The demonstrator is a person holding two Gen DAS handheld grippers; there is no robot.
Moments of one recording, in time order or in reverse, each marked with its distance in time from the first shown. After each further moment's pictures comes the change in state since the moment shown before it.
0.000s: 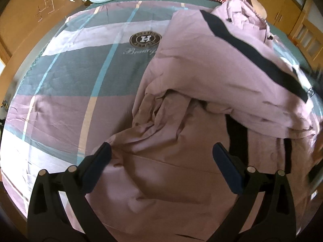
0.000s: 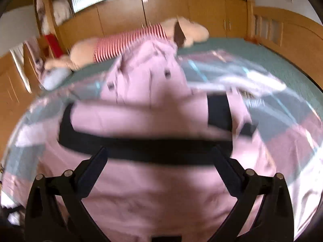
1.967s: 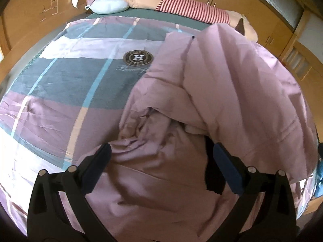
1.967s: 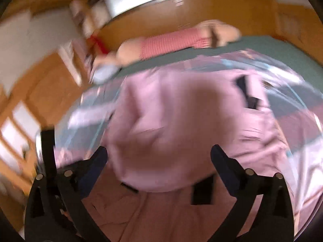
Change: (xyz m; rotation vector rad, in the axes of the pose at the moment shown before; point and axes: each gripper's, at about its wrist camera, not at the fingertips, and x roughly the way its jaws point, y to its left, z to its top) left arm -0.019 0.005 0.001 -0.084 -0.149 -0.106; right arm -0.121 0.060 -0.086 -0.200 0.064 0.245
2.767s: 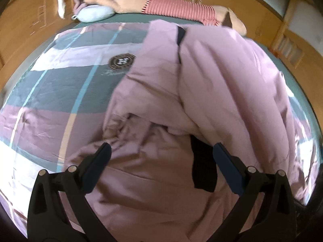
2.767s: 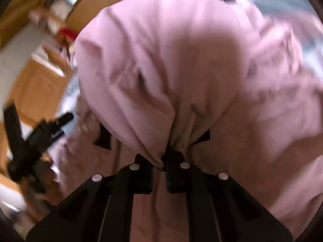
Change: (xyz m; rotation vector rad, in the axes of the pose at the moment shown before) left arm 0.003 -0.033 -0.012 0.119 -0.012 -0.026; right arm 0.034 -0.096 -0.092 0.378 0.202 0.054
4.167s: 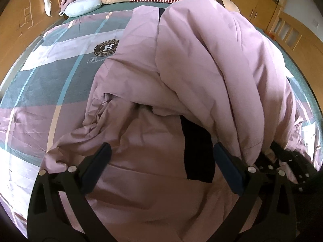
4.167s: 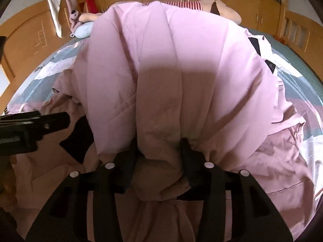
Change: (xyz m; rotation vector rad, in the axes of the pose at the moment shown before) left arm 0.019 -0.015 -0.011 0.058 0.085 -0.010; right arm 0.042 0.063 0.023 -0.388 -0.105 -0.201
